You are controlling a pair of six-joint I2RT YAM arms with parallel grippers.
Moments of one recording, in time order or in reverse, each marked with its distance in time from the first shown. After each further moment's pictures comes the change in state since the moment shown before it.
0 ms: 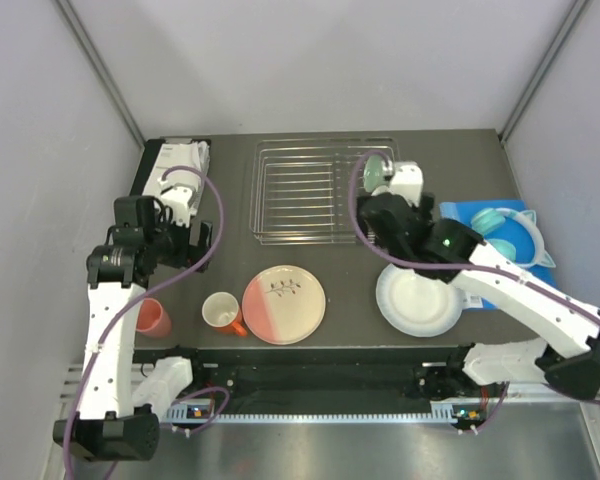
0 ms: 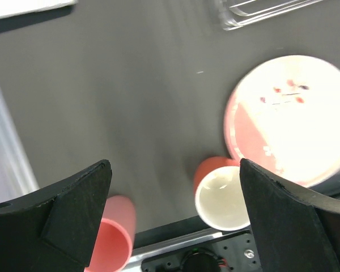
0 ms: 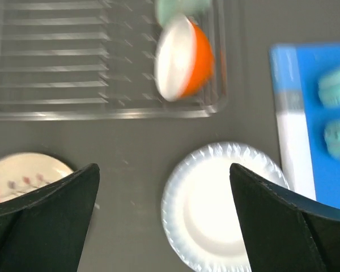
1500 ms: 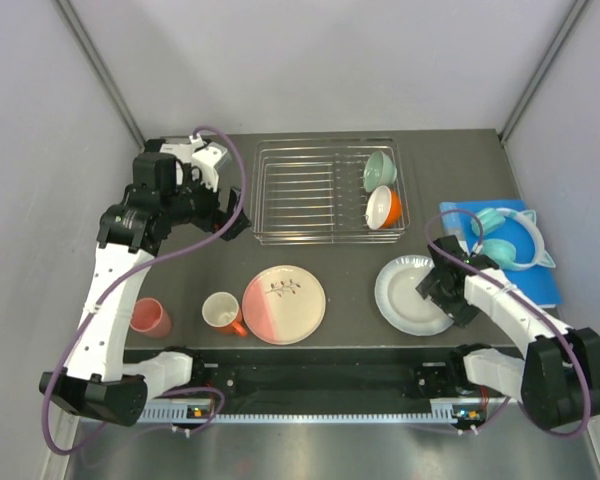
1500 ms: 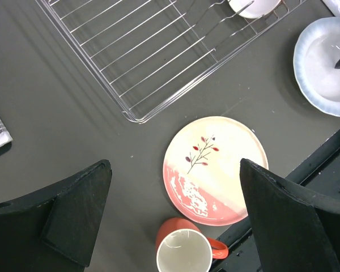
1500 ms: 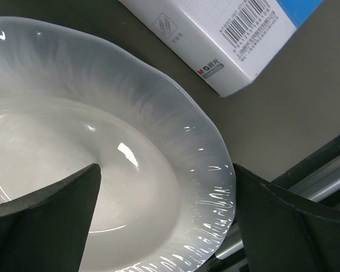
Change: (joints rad) left arm -0.198 0.220 0.263 0.111 0.256 -0.043; right arm -0.700 -0.142 -0.783 -0.008 -0.446 0.480
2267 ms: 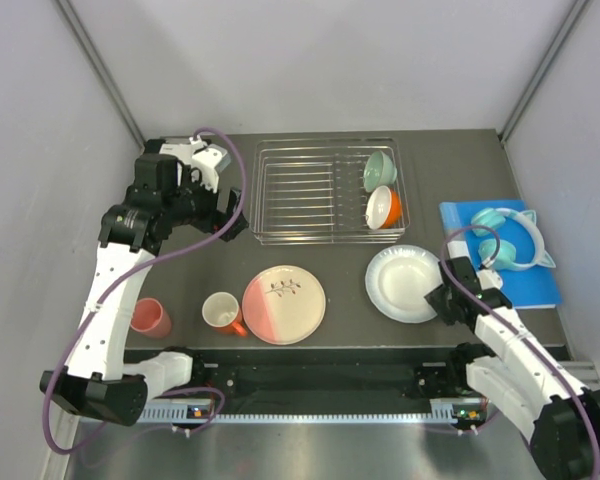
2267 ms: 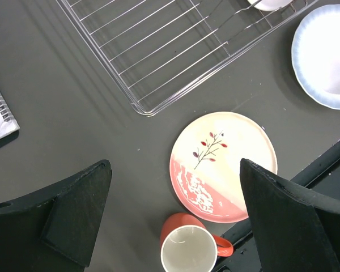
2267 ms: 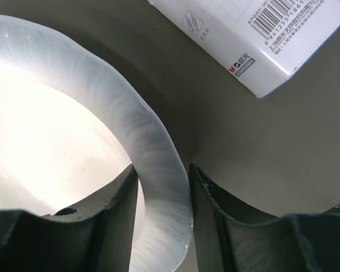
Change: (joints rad) left arm 0.000 0.001 -0.011 -0.007 -0.046 0.001; right arm -0.002 -0.303 -0.193 0.184 -0.044 0.100
